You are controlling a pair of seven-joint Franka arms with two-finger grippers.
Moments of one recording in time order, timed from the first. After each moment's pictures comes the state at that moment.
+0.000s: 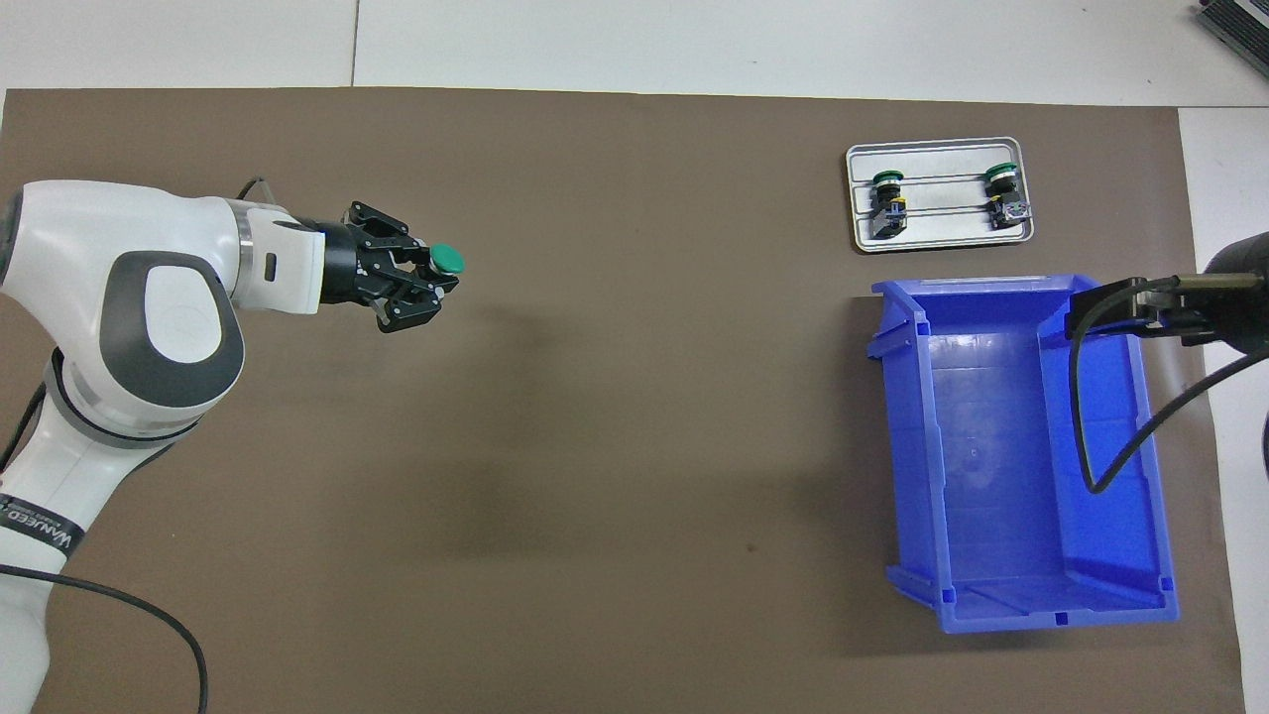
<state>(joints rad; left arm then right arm) -0.01 0.20 -0.19 -1.91 -0.85 2.22 1.46 0.02 -0.05 0.02 -1.62 -0.02 1.60 0.11</state>
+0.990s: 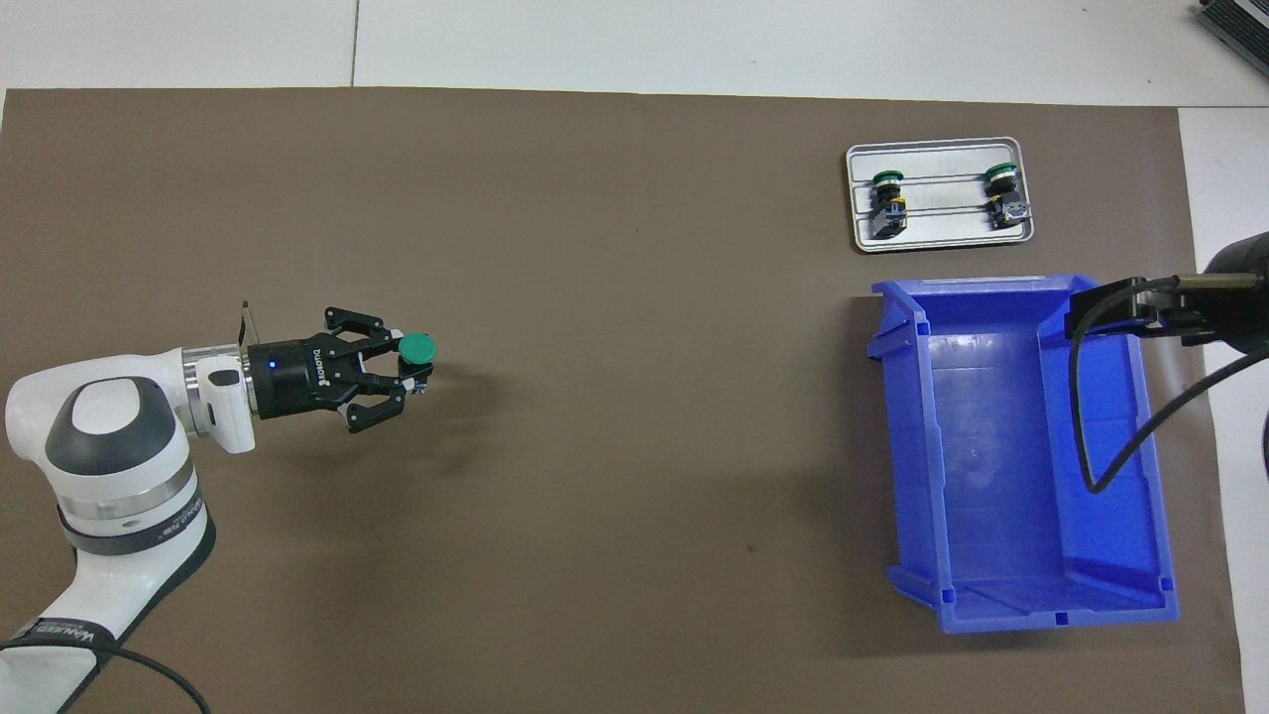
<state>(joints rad) 0.16 0.14 -0.19 -2.29 -1.40 2.05 2.16 0.02 -0.05 0.02 -1.62 -0.02 1.60 0.11</state>
